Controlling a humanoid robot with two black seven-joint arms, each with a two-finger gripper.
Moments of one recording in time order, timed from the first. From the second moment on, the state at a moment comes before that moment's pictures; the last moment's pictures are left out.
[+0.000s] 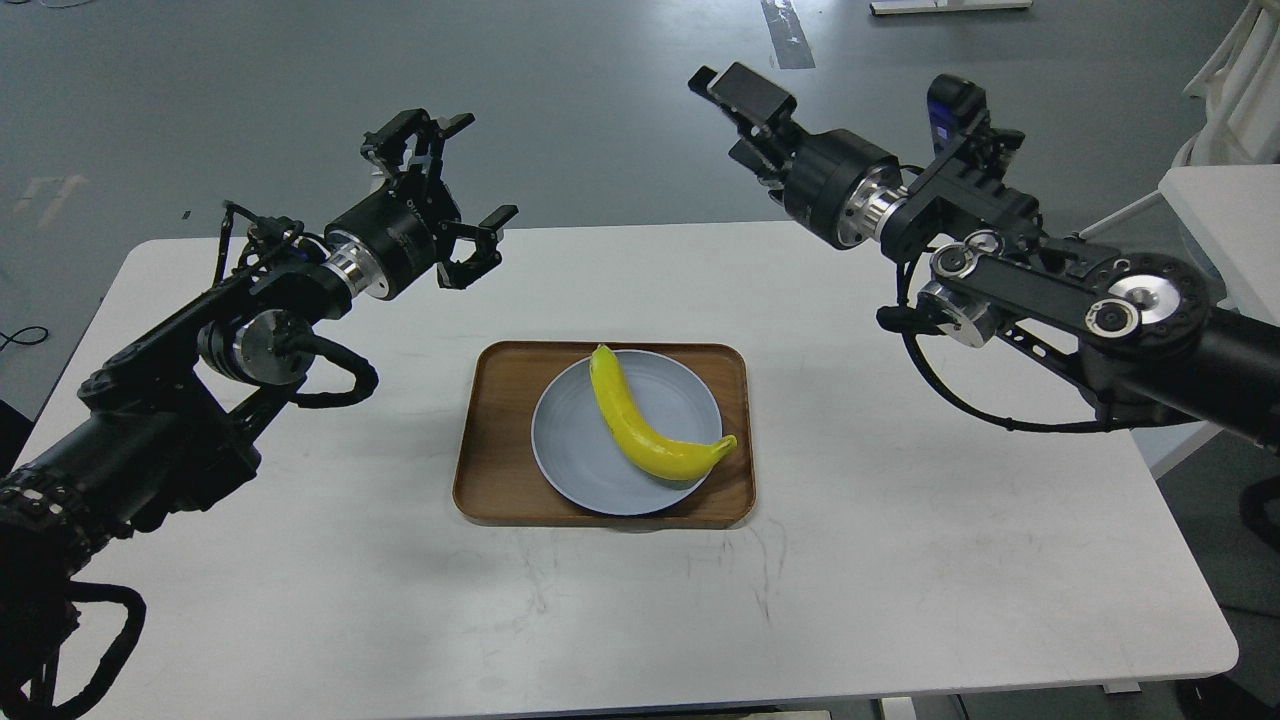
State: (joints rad) left arm -0.85 0.27 -0.67 -0.75 0.08 -0.37 -0.14; right arm 1.04 -0.43 0.40 1.17 -0.42 -0.17 0.14
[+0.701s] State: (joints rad) left arm -0.77 0.27 -0.77 -0.76 0.06 -0.38 -0.16; right arm 0.78 -0.40 0.80 1.15 -0.24 -0.10 0.16
